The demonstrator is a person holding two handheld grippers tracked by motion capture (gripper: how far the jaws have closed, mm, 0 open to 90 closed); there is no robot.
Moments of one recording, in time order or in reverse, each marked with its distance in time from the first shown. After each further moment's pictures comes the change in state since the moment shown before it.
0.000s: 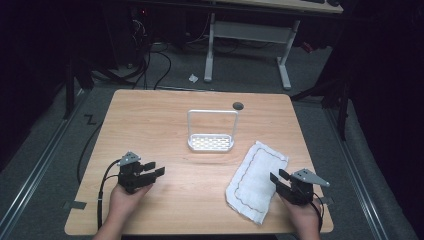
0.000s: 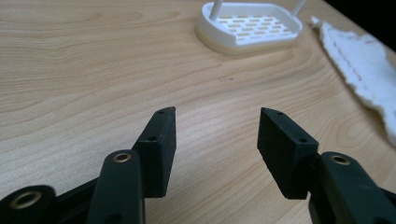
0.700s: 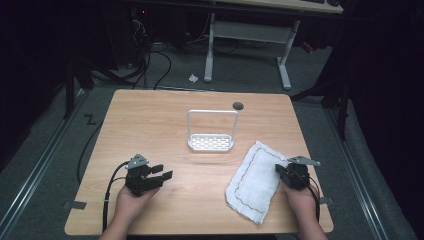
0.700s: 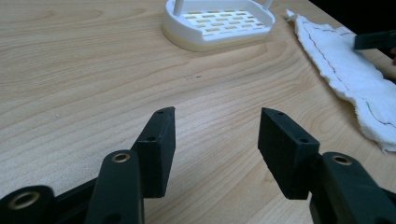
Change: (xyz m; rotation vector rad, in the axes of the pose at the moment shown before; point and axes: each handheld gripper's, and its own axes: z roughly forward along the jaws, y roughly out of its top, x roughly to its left) left arm -0.020 -0.003 0.009 0.017 -0.049 0.045; right arm -0.034 0.010 0.051 0.204 -0.066 0.031
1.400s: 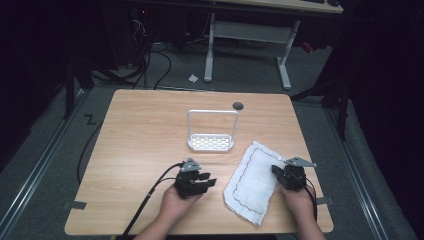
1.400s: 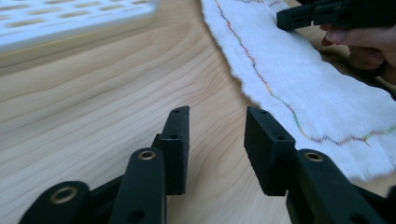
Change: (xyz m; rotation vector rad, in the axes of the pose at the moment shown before) left arm -0.100 0.015 0.097 0.109 -0.141 0.123; right arm 0.005 -0.006 0.005 -0.034 0.047 -0.038
